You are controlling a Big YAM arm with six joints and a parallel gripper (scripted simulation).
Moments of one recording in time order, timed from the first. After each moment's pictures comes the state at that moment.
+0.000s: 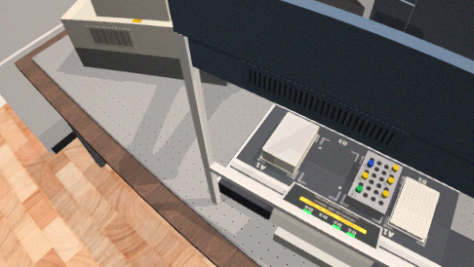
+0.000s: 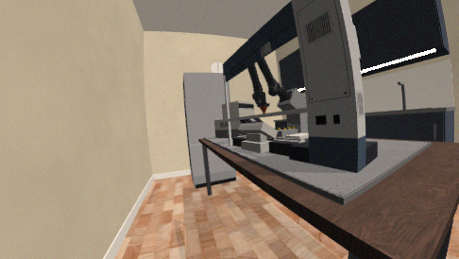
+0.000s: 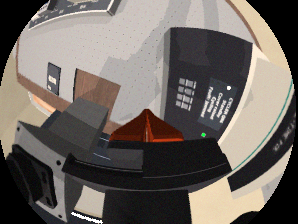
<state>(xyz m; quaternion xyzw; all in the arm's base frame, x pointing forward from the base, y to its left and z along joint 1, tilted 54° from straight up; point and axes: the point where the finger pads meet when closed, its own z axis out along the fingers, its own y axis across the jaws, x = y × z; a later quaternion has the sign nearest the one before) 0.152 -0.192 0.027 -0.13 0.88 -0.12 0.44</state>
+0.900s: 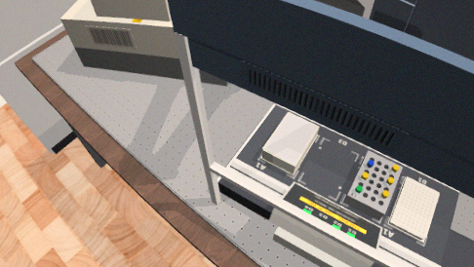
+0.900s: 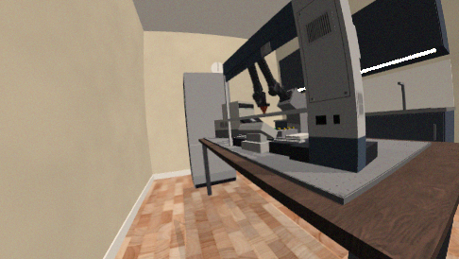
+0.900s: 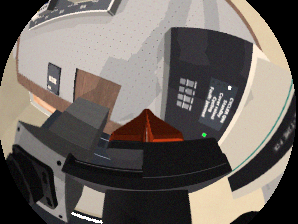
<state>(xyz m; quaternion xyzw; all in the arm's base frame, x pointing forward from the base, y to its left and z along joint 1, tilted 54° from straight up) 0.152 -0.191 0.027 -0.13 0.88 -0.12 0.44</state>
